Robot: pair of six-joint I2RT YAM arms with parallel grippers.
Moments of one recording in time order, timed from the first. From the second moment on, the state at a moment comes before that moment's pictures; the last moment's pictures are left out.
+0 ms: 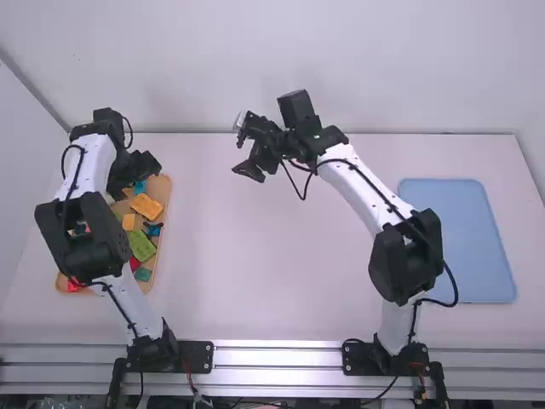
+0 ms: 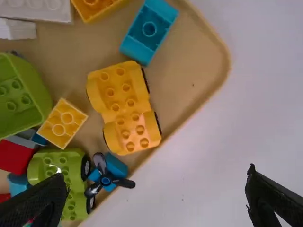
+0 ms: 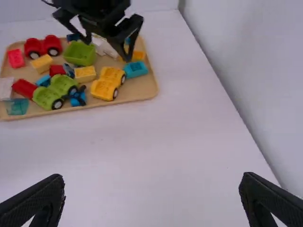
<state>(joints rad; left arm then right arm) 0.33 2.01 1.75 -1.10 0.00 -0.48 0.51 1.95 1.76 -0.54 -0.63 -0.59</state>
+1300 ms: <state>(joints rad) 0.34 2.19 1.61 -0.94 -0.03 -0.72 0.54 1.84 1.63 -0.46 -0.51 -0.61</state>
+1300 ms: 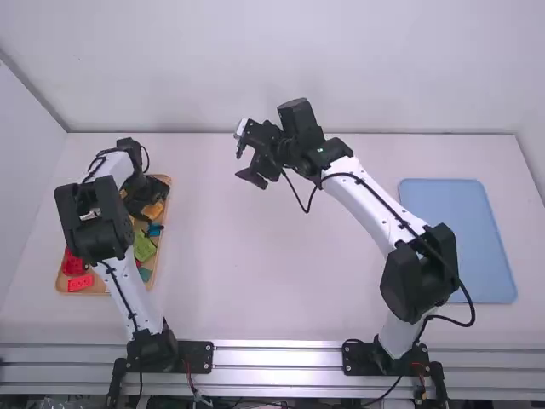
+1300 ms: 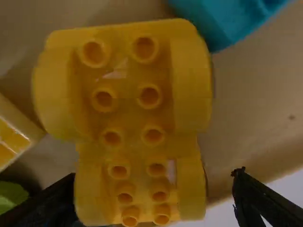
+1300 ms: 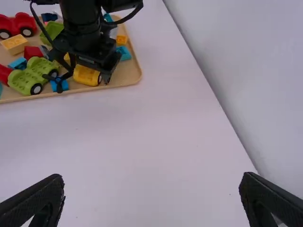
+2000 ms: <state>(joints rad) 0.35 2.19 1.58 -0.91 -0.05 -0.79 0.54 1.84 1.63 -0.46 -0.48 -0.61</state>
